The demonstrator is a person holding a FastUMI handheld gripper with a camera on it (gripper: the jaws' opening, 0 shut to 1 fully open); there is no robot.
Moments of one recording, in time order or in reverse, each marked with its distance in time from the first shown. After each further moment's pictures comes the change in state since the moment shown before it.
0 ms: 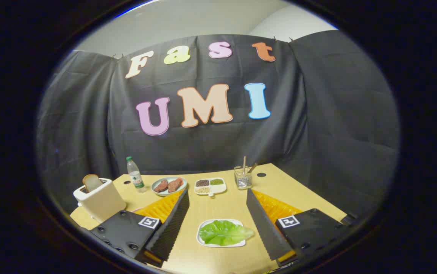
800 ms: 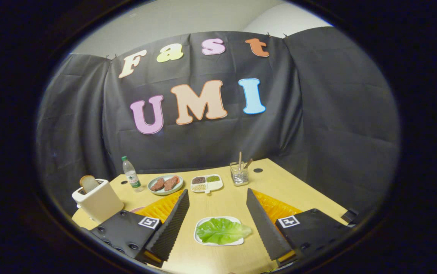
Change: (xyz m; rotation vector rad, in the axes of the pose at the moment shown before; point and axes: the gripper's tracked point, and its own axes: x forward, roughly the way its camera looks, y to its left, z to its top) arm 0.011 -0.017 -0.015 0.037 0.046 -0.038
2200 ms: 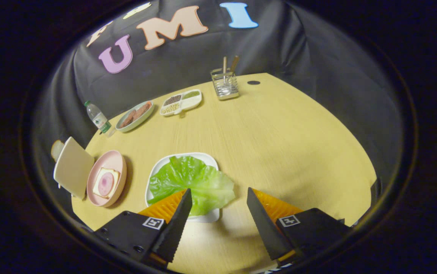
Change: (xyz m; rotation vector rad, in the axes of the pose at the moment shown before) arm 0.084 -0.070 -0.203 0.043 0.643 0.013
